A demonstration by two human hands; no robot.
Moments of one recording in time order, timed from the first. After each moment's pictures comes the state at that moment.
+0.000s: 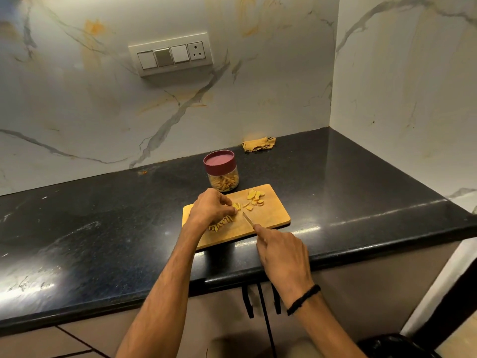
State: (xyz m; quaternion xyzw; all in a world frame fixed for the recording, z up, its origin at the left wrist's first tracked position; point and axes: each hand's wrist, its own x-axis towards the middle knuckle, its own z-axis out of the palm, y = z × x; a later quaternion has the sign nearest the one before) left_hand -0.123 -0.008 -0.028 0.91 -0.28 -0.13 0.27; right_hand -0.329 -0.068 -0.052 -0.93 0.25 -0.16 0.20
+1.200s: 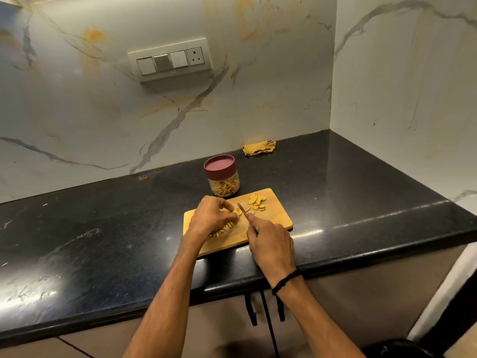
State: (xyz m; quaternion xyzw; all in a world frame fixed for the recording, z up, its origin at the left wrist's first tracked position) left_hand -0.117 -0.007 -0.042 0.91 -0.30 -0.08 0.27; right_hand -0.285 -0.073 -0.054 -0.89 0.27 -0.22 0.28
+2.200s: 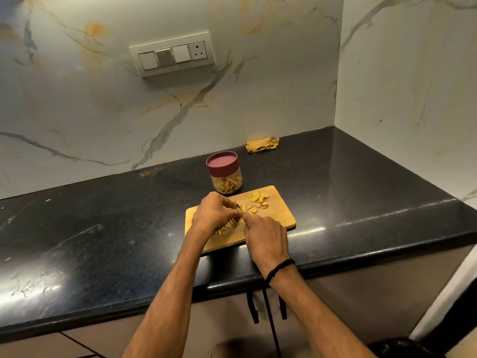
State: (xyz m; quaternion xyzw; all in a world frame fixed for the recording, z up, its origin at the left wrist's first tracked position) left_hand -0.124 -0.008 -0.035 0.91 -0.29 -0.09 0.28; right_hand -0.265 -0.068 -0.051 -0.94 0.25 -0.18 0.17
